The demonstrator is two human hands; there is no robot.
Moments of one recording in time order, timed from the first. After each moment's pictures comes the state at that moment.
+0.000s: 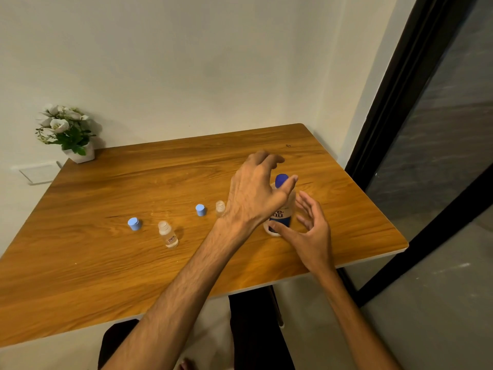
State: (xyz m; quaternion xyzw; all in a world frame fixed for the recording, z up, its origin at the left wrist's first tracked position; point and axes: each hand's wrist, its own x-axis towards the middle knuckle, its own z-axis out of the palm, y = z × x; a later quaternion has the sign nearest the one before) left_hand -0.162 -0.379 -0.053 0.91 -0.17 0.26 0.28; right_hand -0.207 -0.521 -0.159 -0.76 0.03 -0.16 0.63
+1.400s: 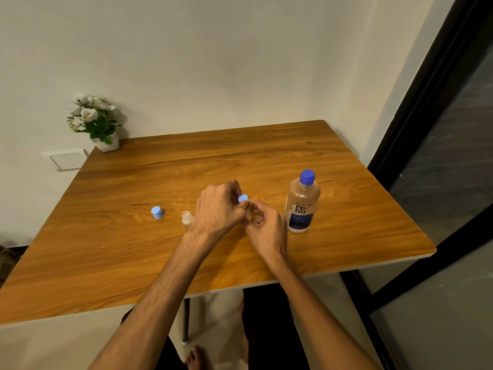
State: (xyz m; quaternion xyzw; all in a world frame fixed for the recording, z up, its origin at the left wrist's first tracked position) left_hand -0.176 -0.270 -0.101 0.95 -0.05 0.15 0.27; right_hand -0.186 -0.400 -0.169 -0.86 0.01 -0.08 0.51
